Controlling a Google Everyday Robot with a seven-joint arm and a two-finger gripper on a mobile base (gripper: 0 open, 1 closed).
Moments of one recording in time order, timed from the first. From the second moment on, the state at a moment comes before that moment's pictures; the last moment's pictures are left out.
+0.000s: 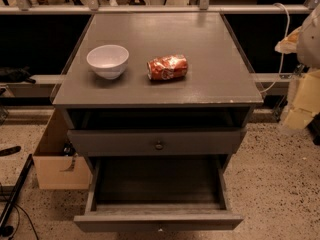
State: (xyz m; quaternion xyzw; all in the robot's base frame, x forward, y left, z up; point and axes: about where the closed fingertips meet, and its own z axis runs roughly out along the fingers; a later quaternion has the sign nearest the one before) arm 0.438 -0.217 0.976 -0.60 0.78 -0.03 0.16
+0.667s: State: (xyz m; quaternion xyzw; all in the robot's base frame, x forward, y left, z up) arm 0.437 -0.214 0.971 -0.60 0.78 -0.03 0.17
